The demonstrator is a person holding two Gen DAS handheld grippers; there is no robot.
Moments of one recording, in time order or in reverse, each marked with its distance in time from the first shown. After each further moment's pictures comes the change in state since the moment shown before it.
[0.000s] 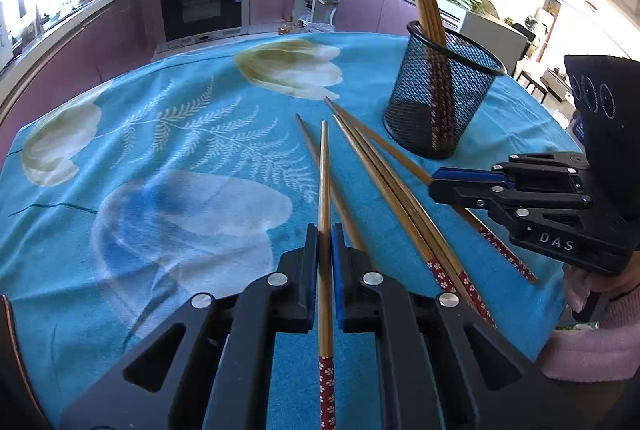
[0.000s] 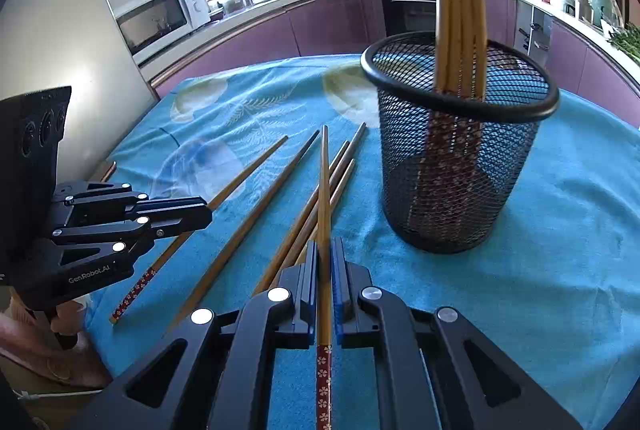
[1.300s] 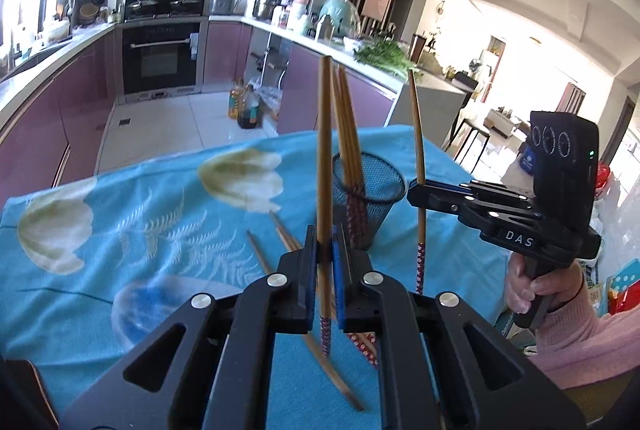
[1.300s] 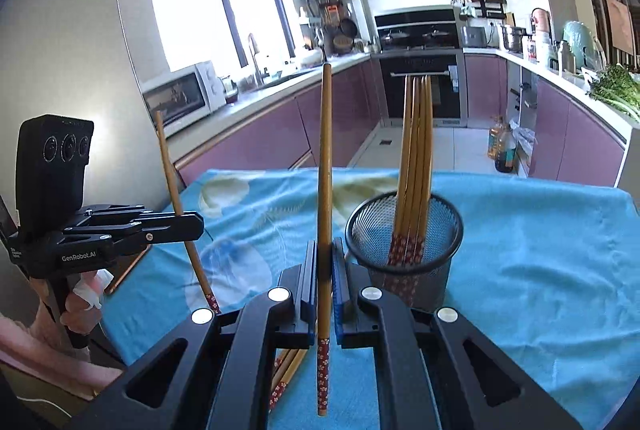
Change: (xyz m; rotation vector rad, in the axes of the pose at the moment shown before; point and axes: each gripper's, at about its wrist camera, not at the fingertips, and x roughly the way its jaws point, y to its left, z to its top) left arm -0.099 -0.005 0.057 0.036 -0.241 -0.201; right arm -0.097 -0.010 0.030 0.020 -0.332 0.018
